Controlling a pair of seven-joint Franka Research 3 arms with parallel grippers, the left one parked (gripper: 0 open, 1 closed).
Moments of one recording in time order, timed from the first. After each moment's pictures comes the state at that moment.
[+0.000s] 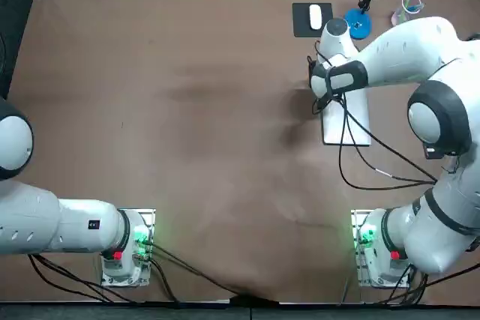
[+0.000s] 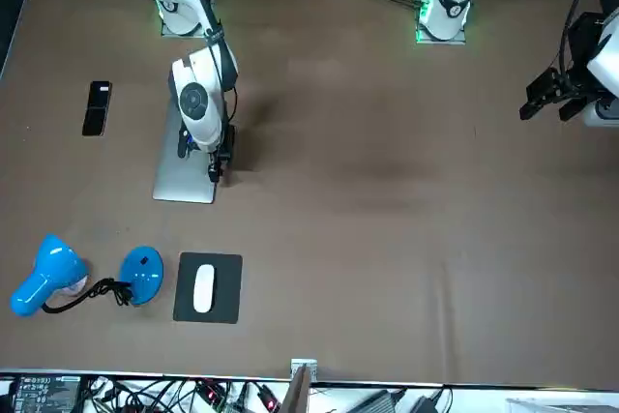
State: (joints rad) arm 0.66 0.41 -0.22 -2.27 0.03 2.58 2.04
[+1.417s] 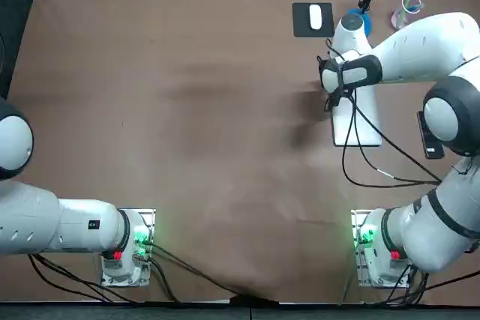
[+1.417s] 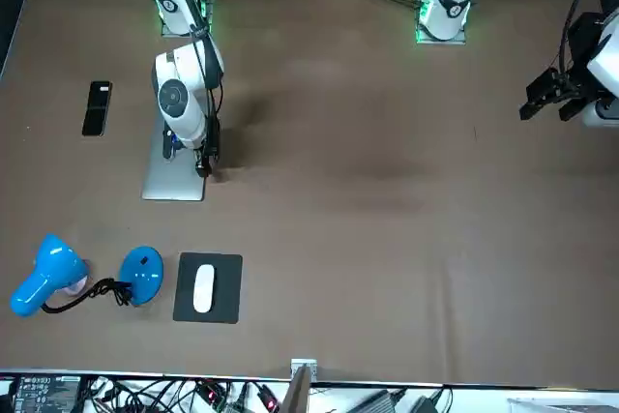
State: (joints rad) arm 0.59 0.34 -0.22 -2.32 0.02 2.56 1.88
